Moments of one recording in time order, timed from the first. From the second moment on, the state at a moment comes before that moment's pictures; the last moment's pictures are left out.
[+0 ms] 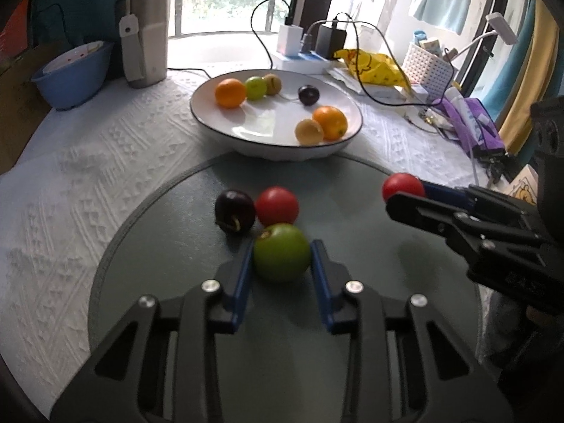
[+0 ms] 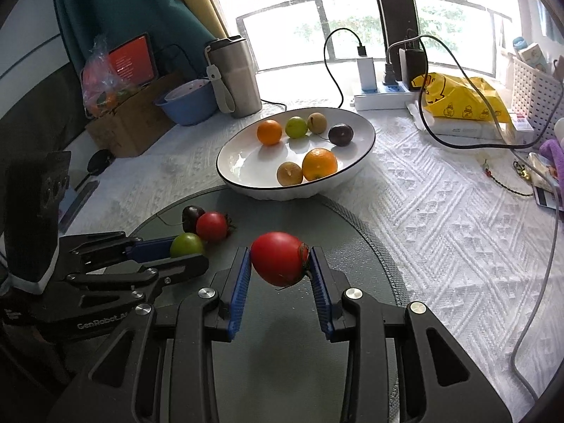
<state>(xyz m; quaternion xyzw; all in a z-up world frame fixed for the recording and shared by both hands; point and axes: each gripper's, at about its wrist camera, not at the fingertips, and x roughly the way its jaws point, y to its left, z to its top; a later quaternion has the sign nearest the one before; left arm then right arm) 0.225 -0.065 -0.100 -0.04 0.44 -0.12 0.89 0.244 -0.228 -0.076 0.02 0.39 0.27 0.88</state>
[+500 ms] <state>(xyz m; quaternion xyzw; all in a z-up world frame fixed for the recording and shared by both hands) 0.205 -0.060 -0.057 -0.03 0.38 -0.18 0.91 0.239 -0.228 -0.049 0.01 0.37 0.24 0.90</state>
